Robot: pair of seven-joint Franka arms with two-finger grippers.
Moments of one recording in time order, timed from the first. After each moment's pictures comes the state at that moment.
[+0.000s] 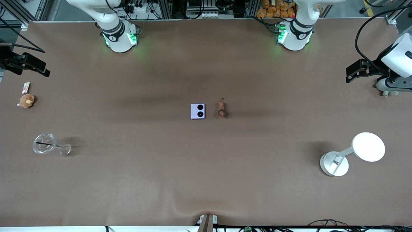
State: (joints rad) left arm -0.04 0.02 -0.06 -1.51 0.03 1.48 0.00; right arm -0.05 -0.05 0.01 -1.55 0.03 1.42 0.07
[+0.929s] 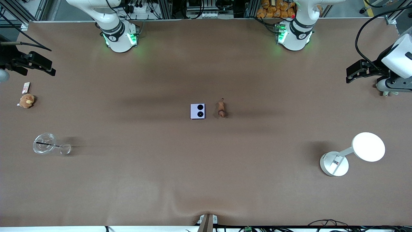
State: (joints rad) left arm -0.04 0.02 -0.06 -1.51 0.03 1.48 0.00; right arm -0.03 -0.05 0.02 -1.55 0.03 1.41 0.02
